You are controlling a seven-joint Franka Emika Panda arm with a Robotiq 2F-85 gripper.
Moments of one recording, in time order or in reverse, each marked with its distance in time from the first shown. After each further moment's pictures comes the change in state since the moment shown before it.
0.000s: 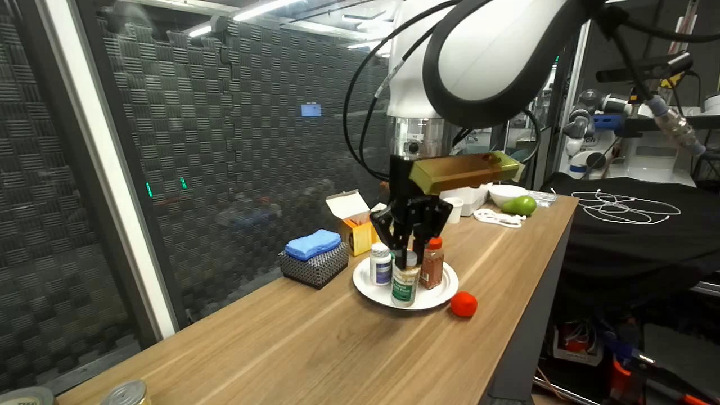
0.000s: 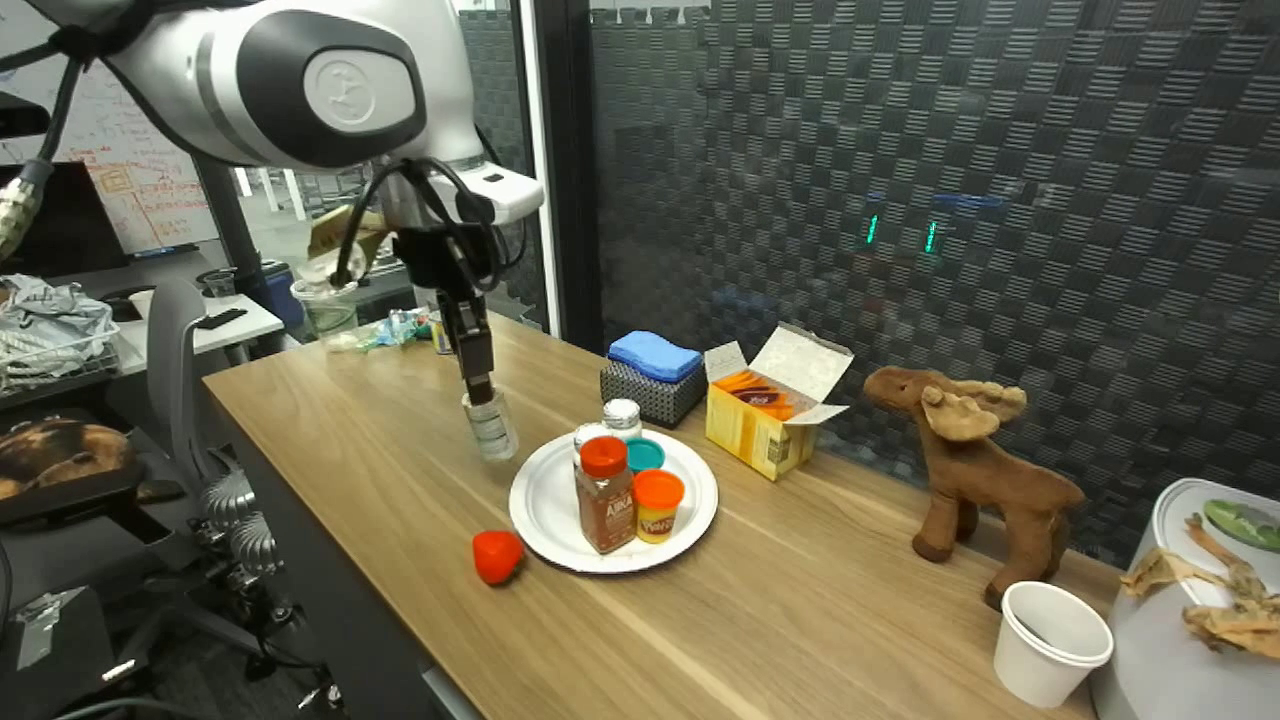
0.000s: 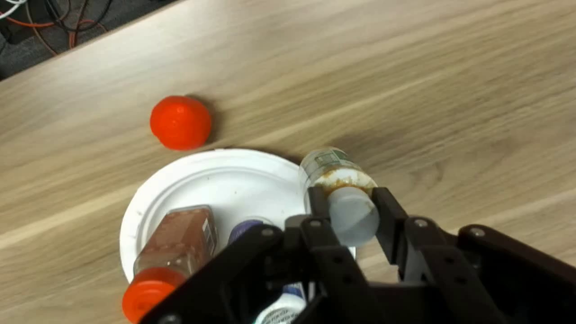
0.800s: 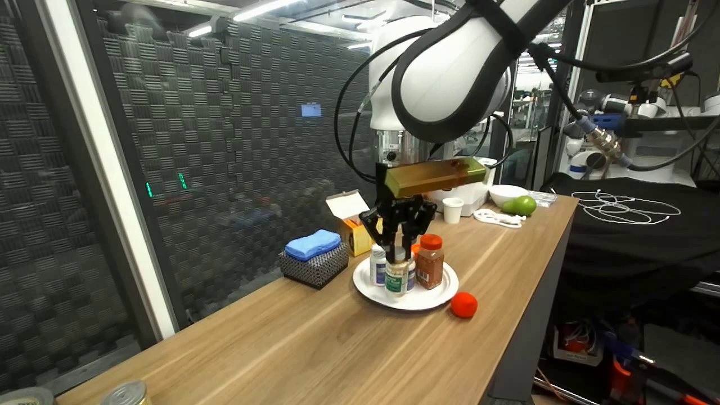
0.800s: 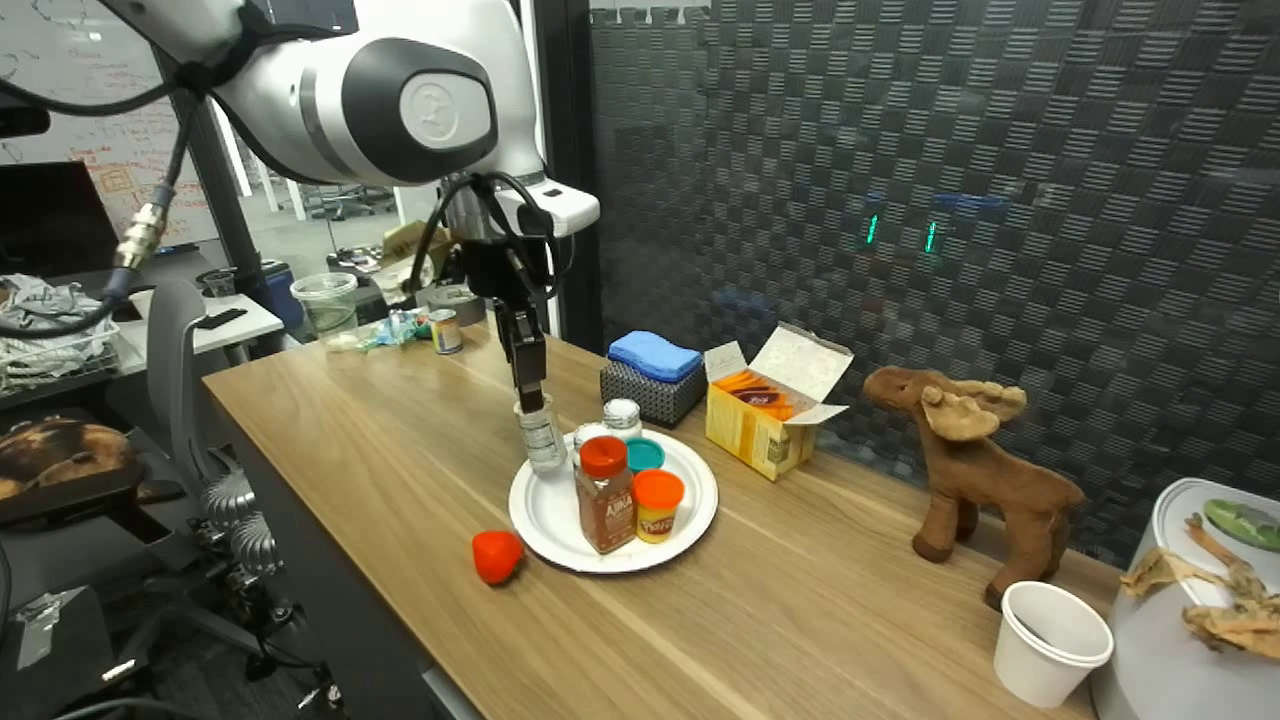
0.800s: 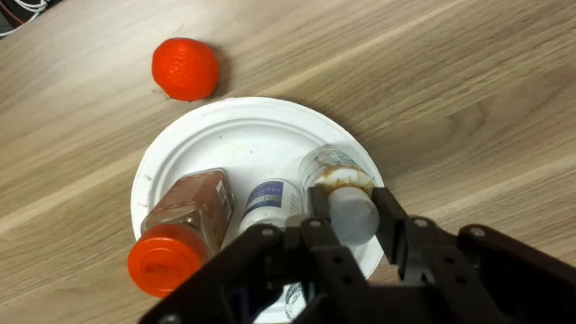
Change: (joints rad) arm -0.007 0.139 -0.041 0.148 -0.046 -0.037 0.061
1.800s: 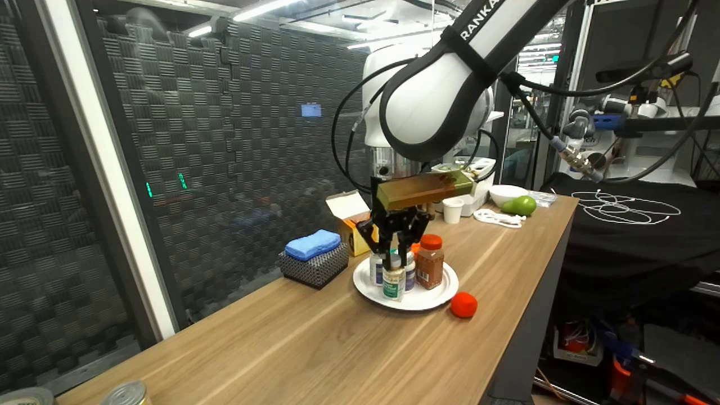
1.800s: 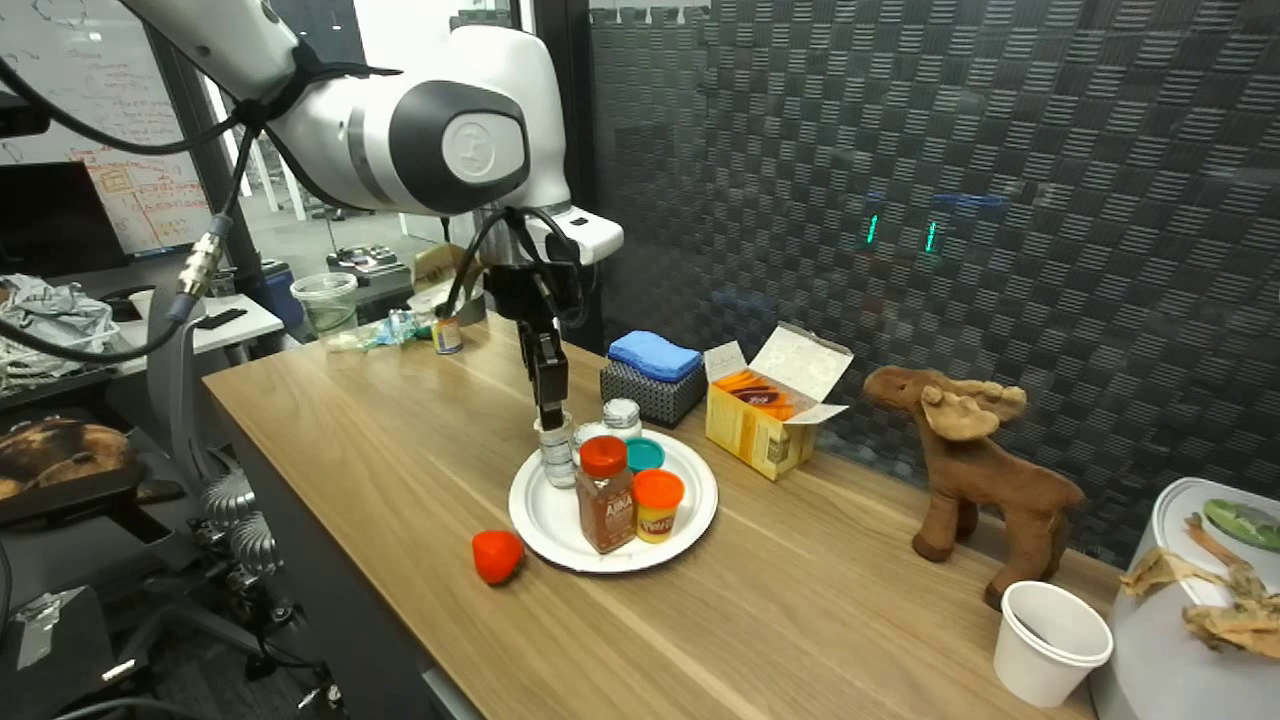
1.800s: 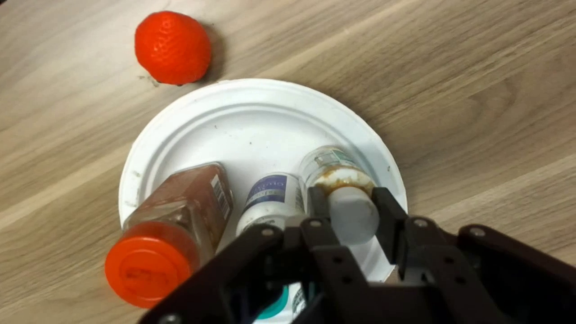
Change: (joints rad) arm 0.001 0.091 -0.021 0.066 0.007 0.006 0.005
